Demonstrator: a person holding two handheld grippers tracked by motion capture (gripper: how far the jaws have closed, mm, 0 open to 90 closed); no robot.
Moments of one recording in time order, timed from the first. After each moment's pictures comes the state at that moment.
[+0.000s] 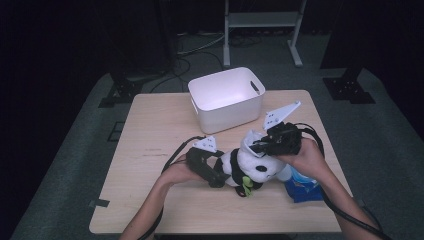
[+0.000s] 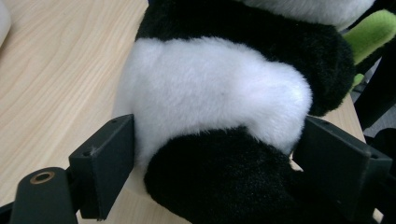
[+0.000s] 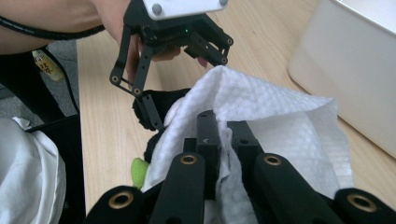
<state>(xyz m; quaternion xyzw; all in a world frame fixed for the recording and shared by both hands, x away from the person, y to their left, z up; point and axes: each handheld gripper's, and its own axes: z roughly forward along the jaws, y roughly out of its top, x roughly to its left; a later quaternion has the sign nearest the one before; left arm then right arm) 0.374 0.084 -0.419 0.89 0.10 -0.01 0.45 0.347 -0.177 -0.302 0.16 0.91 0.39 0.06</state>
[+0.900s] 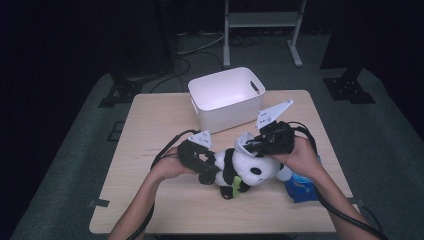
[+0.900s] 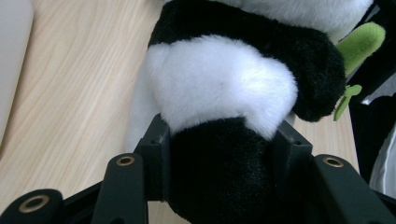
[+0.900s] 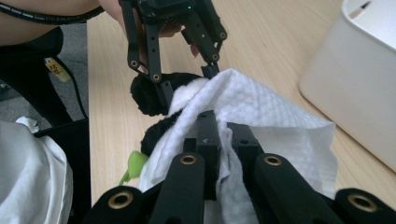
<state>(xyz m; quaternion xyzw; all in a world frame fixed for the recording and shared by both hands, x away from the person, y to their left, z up) 0.368 0.099 -0.374 0.93 0.08 0.01 0.37 0.347 -0.157 -0.296 0.14 0.91 0.39 0.05</state>
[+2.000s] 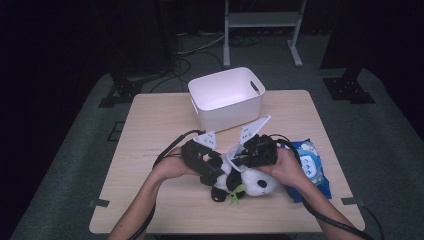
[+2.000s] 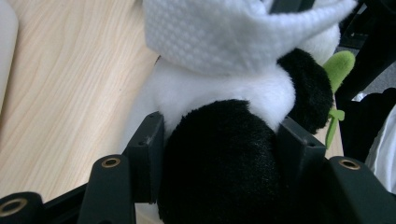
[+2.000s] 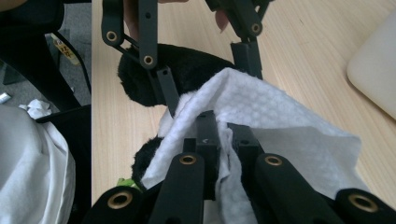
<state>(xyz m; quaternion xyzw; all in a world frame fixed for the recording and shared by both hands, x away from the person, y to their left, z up) 0.362 0.085 -0.367 0.93 0.07 0.00 0.36 0.344 -0.126 -0.337 0.13 0.92 0.36 0.02</state>
